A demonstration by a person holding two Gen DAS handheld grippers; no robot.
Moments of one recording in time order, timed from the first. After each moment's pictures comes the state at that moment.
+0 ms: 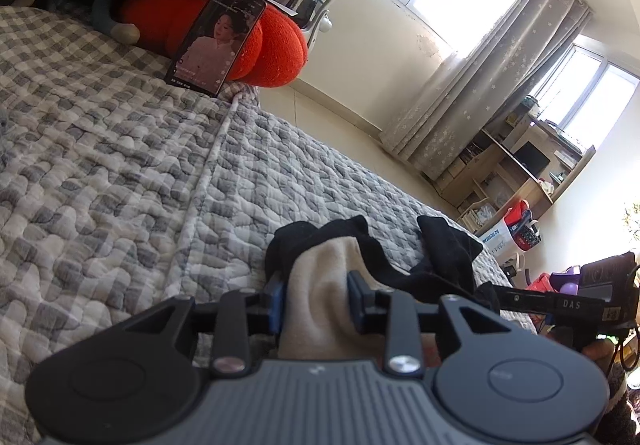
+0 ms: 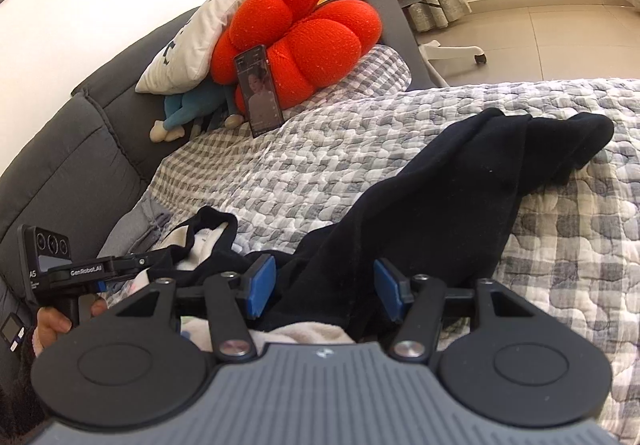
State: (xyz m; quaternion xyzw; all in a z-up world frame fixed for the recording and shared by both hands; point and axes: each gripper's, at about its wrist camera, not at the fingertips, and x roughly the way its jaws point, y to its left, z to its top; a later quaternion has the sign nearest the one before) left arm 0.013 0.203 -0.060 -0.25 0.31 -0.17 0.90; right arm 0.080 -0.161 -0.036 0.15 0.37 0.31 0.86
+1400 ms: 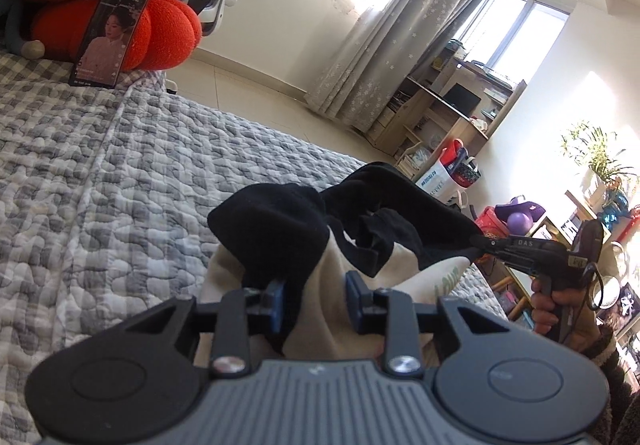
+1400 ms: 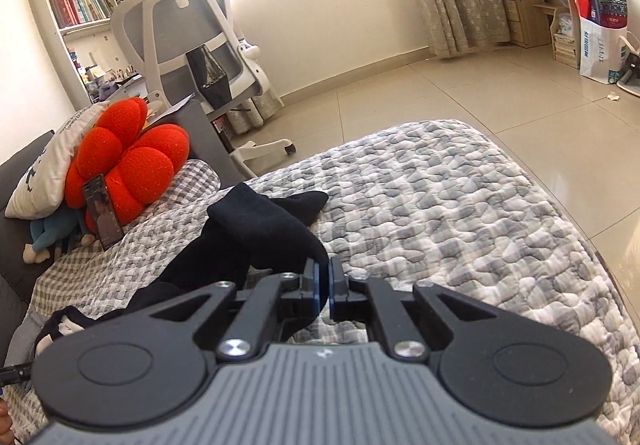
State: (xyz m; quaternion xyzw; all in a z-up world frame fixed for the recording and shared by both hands) left arm -0.038 0.156 -0.028 -0.18 0.32 -0.29 0.88; right arm -0.023 -0.284 -0.013 0.20 0.28 0.02 0.94
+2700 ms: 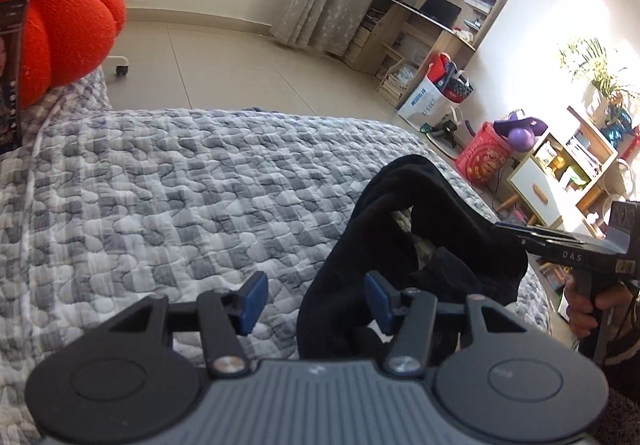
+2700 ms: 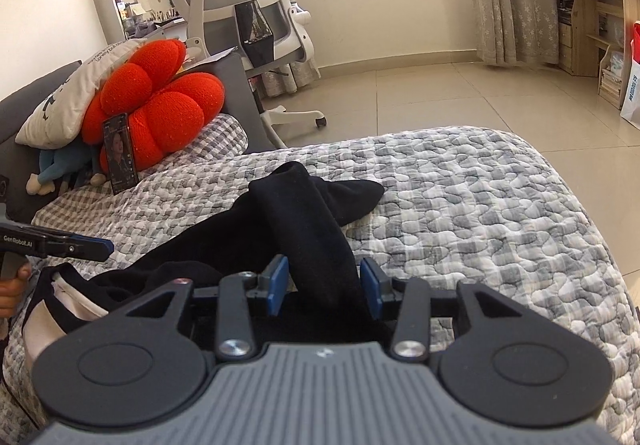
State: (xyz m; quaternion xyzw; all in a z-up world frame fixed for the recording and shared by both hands) left arm 0.113 0.087 -0.023 -0.05 0.41 -0.36 0.84; right arm 0.016 -0.234 -0.011 0.10 0.31 0.08 0.94
